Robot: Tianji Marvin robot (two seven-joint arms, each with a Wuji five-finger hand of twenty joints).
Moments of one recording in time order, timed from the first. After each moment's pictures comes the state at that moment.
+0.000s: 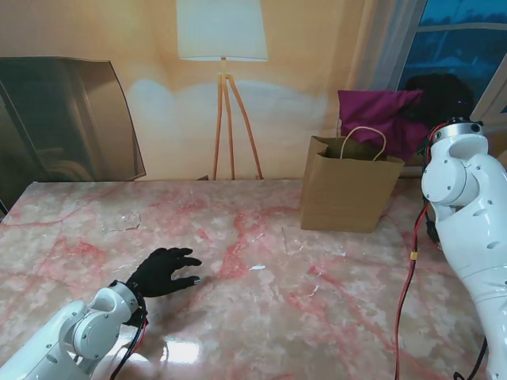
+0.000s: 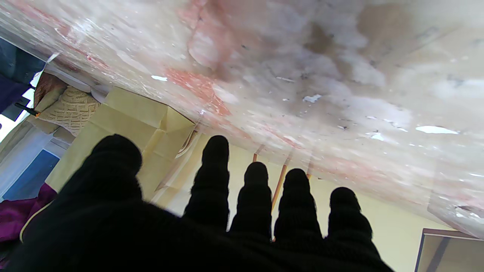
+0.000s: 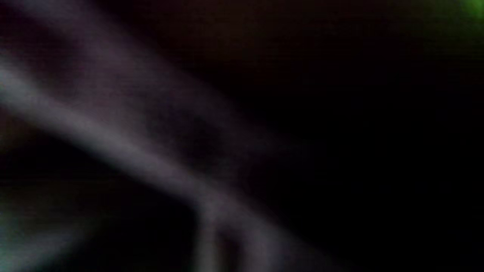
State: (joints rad) left arm 1.55 -1.06 -1.23 -1.43 0.73 -0.23 -0.06; right arm -0.94 -1.10 1.42 -1.22 -0.89 -0.01 -0.27; left_hand 0.44 -0.09 0.28 -0.04 0.42 0.02 0.21 0.28 0.29 0.04 0.09 0.28 0.19 0.05 0.11 0.33 -0.05 0.11 0.20 0.33; right_hand 0.62 -0.98 1.11 -0.33 0.97 -0.38 0.97 0.29 1.26 -0.03 0.66 0.47 1.27 0.10 0.80 0.68 1.03 0.21 1.37 0.59
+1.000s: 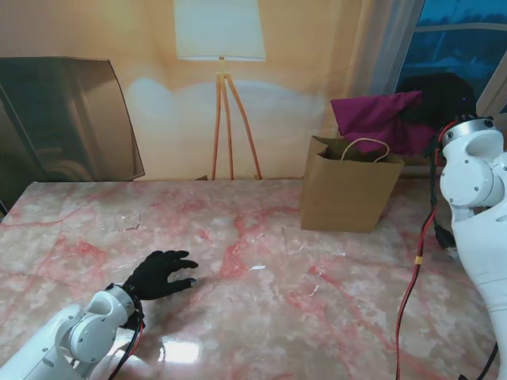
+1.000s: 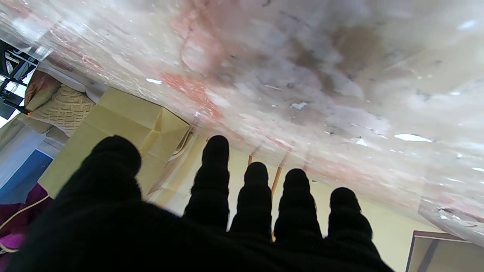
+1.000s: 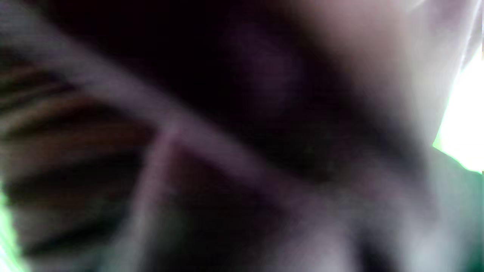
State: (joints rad) left arm 1.57 -1.06 -1.25 -1.43 0.73 -0.23 -0.06; right arm -1.01 -1.08 1.51 -1.35 -0.88 -0.14 -0.07; left_hand 0.44 -0.08 0.25 0.00 0.42 0.02 0.21 0.28 0.29 0.04 0.09 0.27 0.19 0.05 0.11 0.33 -0.05 0.11 0.19 0.35; right_hand 0.62 -0.88 1.11 -0.33 0.92 -0.42 0.92 0.45 1.13 -0.07 0.66 0.67 1.10 0.09 0.82 0.90 0.81 0.18 1.37 0.78
